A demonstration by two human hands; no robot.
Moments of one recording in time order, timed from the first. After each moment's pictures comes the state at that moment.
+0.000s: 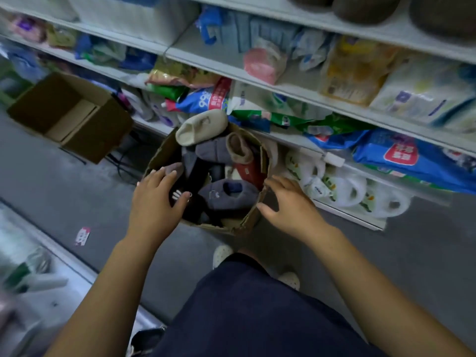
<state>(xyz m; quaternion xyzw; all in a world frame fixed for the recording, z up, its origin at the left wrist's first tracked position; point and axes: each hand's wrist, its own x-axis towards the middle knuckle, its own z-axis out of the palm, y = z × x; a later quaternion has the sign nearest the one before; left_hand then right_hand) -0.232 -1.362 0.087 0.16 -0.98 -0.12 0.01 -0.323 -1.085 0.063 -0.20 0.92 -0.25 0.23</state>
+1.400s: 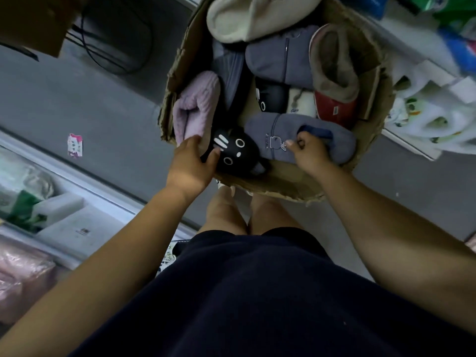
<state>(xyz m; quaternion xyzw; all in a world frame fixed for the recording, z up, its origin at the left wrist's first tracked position) -0.303 -1.556 -0.121 0.31 -0.86 -0.32 -0.25 -0.410 -1.304 -0.182 0.10 0.86 -0.29 0.42</state>
